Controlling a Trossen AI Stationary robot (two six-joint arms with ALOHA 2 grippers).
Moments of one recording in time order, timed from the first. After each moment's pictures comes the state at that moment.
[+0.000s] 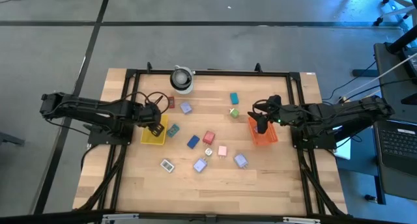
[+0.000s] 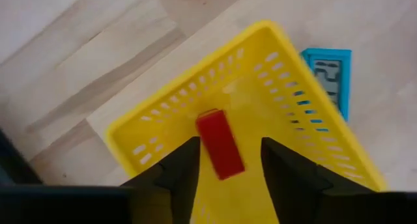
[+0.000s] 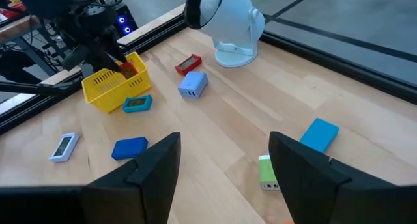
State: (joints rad) left arm 0.04 0.95 0.57 -0.90 -0.24 -0.86; right arm 0.17 0.83 0.63 -0.31 0.53 0.59
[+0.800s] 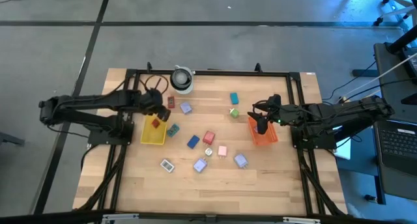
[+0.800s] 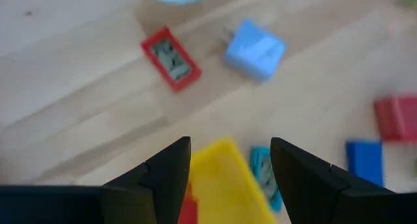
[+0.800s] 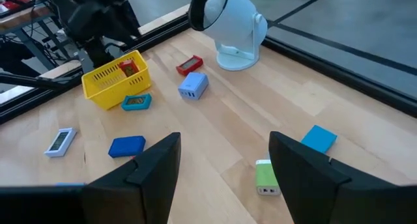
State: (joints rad) left arm 0.25 0.96 0.72 -0.81 -0.24 -0.82; right arm 0.16 0.83 0.63 -0.30 0.53 0.54
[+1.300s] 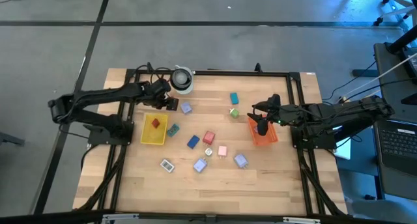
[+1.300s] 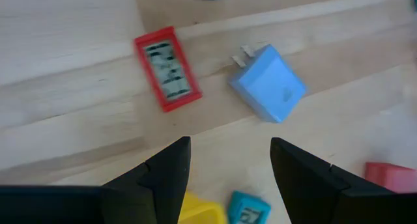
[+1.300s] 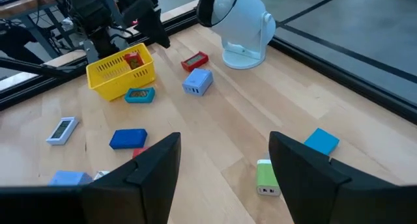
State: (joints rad) left arm 0.49 1.18 0.72 -0.62 -0.02 -0.88; right arm 0.17 0.83 0.63 -0.30 0.51 0.48
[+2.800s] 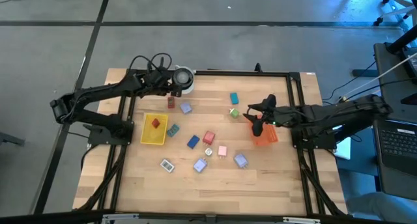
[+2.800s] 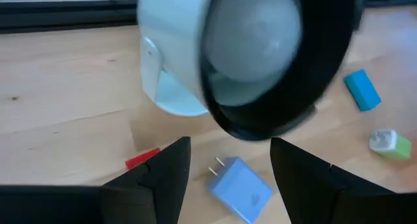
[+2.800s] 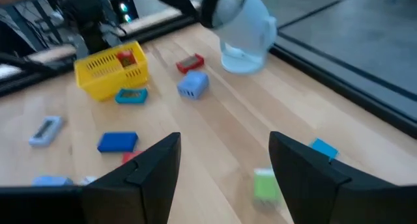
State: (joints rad) left arm 0.57 1.21 0.82 -0.48 -0.17 -0.76; right arm 0.17 0.93 0.63 -0.20 0.54 0.43
